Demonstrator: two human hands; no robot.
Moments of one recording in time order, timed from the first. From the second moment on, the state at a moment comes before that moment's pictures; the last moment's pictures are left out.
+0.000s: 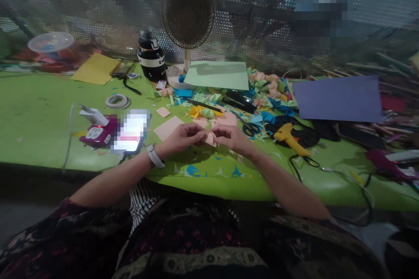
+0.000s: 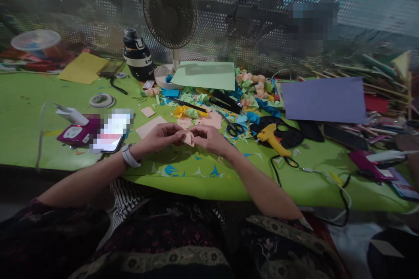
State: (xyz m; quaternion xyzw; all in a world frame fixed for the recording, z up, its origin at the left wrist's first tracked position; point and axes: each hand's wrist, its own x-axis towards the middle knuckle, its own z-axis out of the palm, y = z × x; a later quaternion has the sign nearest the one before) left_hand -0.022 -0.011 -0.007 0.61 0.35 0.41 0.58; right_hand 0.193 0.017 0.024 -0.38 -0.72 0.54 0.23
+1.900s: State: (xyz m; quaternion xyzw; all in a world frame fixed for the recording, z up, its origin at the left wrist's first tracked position) left_hand -0.022 -0.017 0.000 0.66 0.36 0.42 0.51; right_hand 0.188 0.025 0.013 -0.32 -0.69 0.62 0.18
